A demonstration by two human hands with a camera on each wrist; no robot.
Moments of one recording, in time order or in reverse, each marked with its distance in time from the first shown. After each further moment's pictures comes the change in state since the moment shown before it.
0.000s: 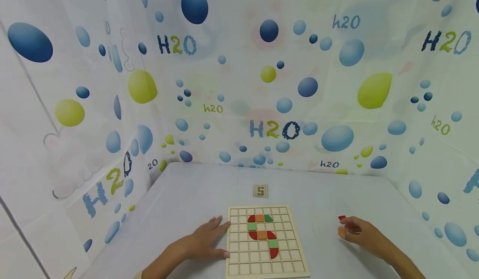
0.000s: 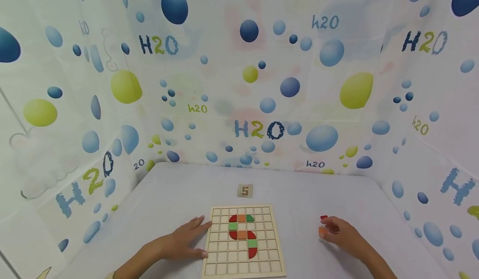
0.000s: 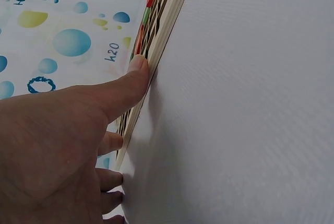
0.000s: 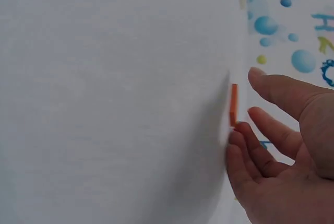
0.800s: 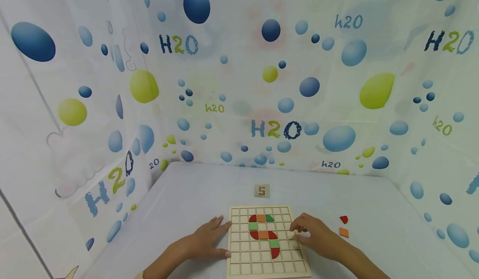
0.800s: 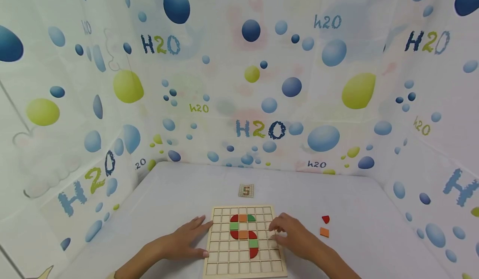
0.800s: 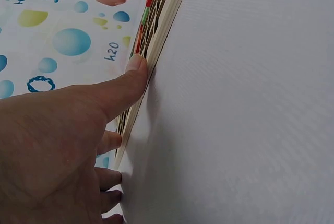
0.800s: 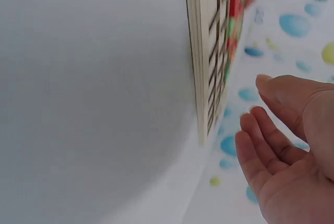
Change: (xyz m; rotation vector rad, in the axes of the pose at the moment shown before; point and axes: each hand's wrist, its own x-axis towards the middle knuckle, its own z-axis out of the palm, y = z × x) left_hand -0.001 -0.001 0.001 -0.001 0.006 0.010; right_hand 0.016 -0.108 0.082 -0.170 -0.104 -0.465
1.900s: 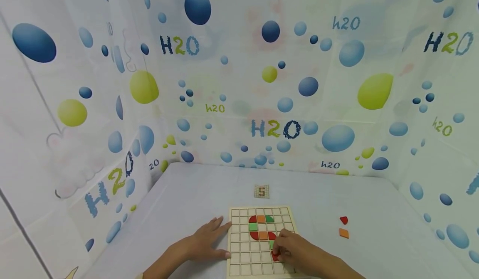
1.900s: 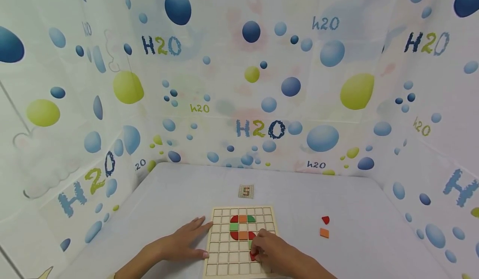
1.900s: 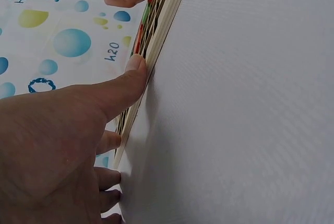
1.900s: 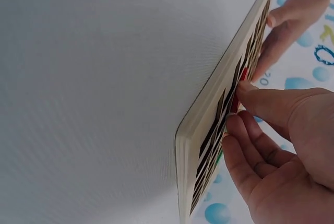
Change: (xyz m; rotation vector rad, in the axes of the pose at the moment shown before) left_hand 0.002 -0.002 0.003 -0.013 0.003 -0.025; right_hand 0.008 -0.033 0.041 -0.036 -0.198 -0.065
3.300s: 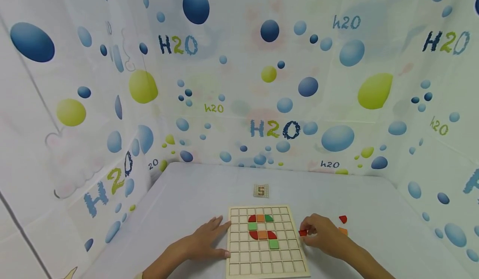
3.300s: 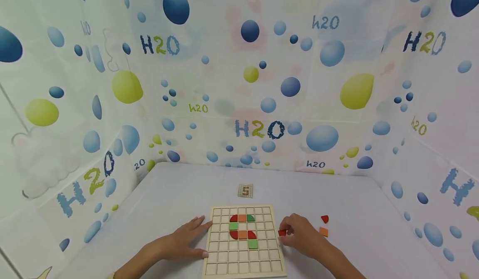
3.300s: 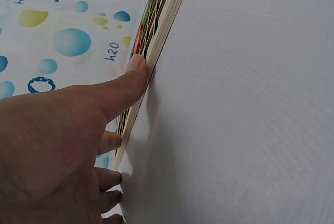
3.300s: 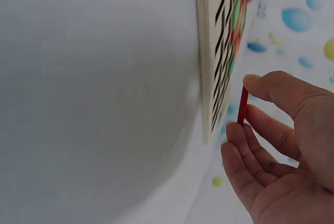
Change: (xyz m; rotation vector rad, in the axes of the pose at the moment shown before) left_hand -0.001 0.000 0.000 -0.010 0.006 0.001; right_hand -0.031 0.039 -0.043 0.087 0.235 0.309
